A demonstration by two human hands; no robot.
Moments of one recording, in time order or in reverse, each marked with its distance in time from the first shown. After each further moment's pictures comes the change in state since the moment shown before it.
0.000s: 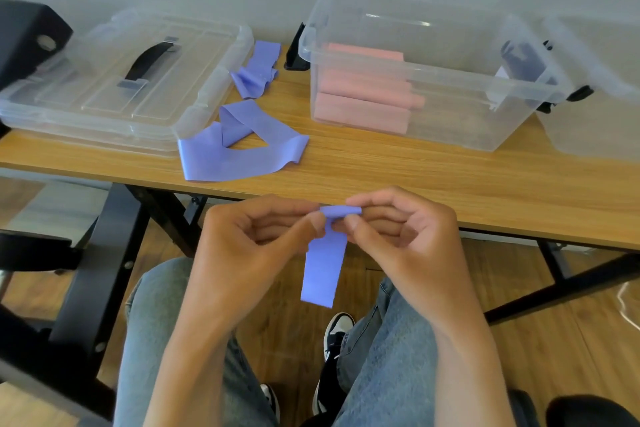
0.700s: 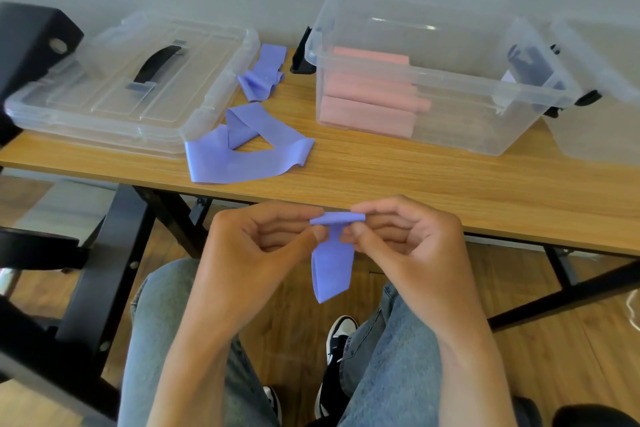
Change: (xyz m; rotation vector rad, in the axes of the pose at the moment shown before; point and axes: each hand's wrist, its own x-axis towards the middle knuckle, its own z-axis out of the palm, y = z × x) left_hand -0.001 -0.003 -0.004 0.032 -0.017 -0.014; right_hand -0.002 0.001 0.000 -0.051 0.012 0.001
